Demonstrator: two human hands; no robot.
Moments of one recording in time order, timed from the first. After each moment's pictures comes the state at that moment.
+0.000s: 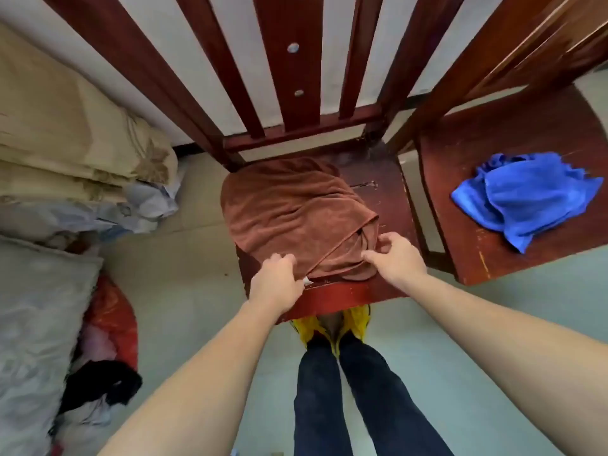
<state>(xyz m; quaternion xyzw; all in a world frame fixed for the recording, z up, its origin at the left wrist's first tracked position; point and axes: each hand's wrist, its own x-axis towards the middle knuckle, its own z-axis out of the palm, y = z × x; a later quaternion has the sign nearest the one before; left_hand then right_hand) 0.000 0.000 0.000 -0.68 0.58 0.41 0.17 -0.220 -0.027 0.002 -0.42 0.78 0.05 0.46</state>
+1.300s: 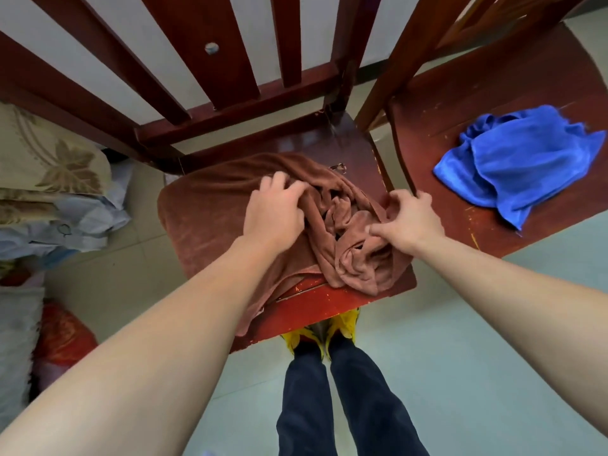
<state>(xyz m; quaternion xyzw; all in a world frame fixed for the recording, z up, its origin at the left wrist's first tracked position) -0.064 -0.104 -0.064 -0.59 0.76 0.25 0.06 -0.284 -0.069 -0.057 -0.45 0.81 0.10 0.36</state>
